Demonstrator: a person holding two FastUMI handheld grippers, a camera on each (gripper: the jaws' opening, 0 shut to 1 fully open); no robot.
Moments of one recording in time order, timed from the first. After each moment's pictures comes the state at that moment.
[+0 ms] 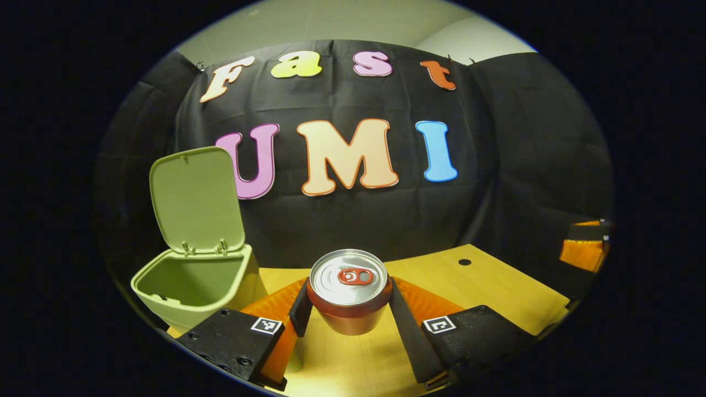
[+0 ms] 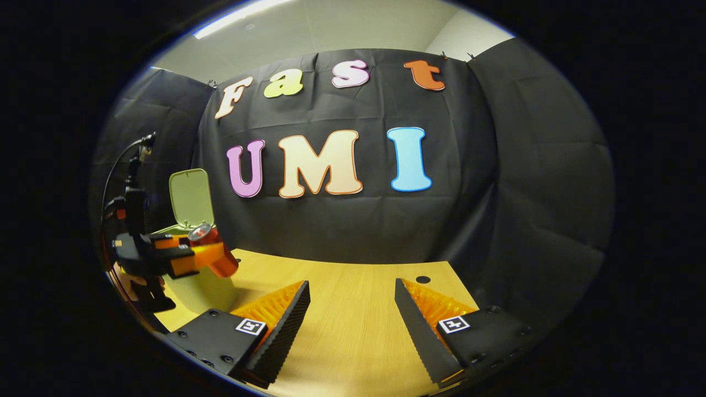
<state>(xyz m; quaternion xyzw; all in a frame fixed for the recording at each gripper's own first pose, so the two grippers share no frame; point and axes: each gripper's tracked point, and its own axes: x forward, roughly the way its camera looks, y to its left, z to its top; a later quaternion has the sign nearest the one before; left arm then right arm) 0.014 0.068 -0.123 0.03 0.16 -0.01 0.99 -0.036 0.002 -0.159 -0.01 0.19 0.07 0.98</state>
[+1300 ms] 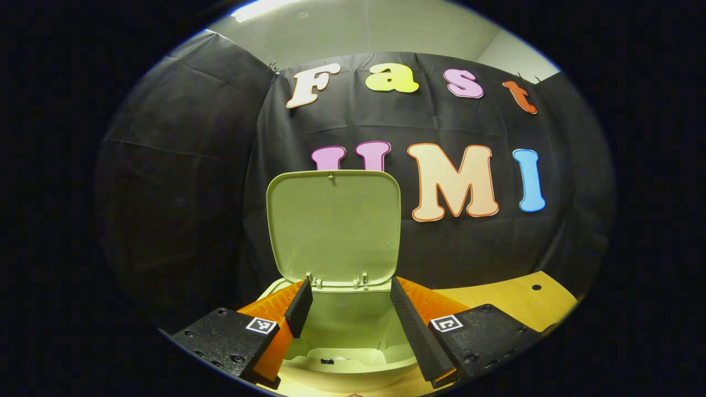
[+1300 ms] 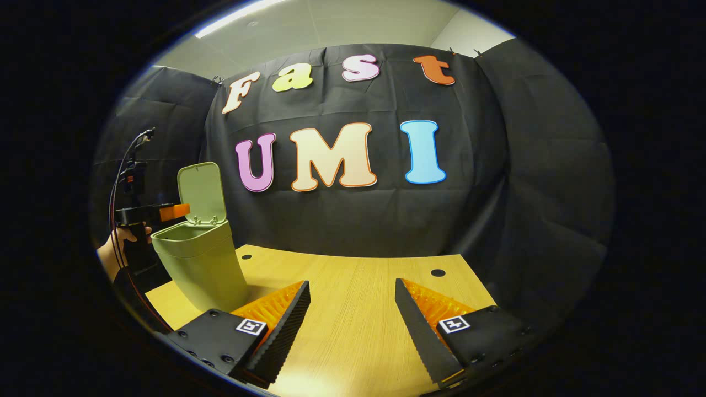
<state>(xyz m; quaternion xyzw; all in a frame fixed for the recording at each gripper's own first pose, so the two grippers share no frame) 0.011 0.264 -0.074 0.02 0.12 0.16 0.98 -0.043 0.043 -0.169 -0.01 0.20 0.09 0.98</state>
